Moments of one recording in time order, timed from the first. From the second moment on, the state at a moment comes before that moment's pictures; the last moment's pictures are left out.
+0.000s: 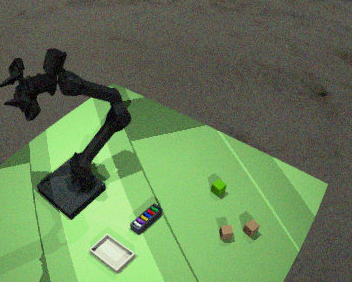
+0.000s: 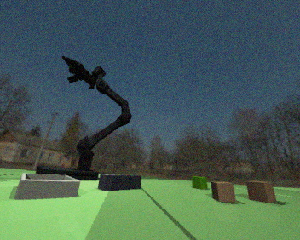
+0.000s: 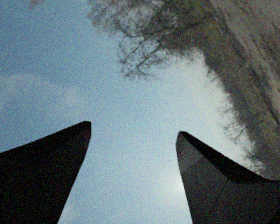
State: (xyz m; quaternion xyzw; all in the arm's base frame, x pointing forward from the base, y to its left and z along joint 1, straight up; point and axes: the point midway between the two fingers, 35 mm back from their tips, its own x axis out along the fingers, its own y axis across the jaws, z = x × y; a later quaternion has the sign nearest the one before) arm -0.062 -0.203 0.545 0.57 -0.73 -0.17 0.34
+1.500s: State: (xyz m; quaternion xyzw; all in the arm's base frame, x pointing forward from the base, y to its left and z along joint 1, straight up) arm 0.288 -0.140 0.151 0.39 0.45 -0.30 0.75
